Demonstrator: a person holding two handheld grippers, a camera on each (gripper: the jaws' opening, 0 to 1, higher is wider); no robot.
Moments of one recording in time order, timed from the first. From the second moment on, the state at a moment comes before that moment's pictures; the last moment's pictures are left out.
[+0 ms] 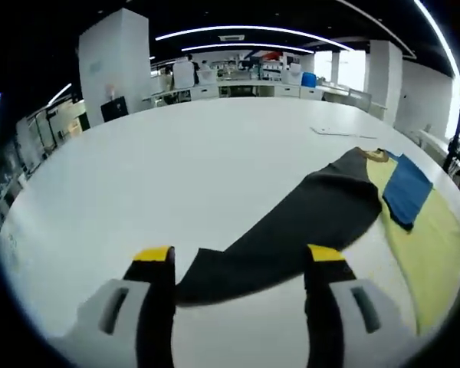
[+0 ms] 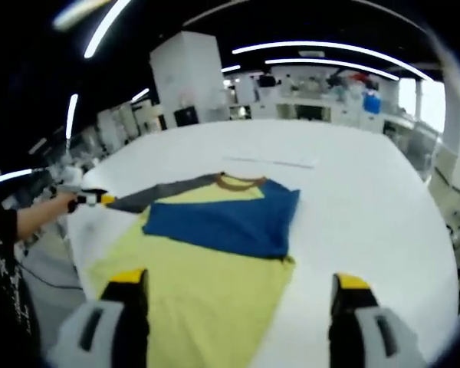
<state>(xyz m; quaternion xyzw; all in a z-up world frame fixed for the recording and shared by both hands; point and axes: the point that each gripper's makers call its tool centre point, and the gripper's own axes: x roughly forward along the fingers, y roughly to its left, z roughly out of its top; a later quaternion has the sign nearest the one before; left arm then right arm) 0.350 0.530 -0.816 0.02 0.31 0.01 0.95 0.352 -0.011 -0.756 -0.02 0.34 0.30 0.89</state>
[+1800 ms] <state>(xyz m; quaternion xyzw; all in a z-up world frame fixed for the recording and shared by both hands) 0.316 0.516 -0.785 0.04 0.28 -0.07 0.96 0.331 0.000 -0.742 -0.04 0.34 0.31 0.89</state>
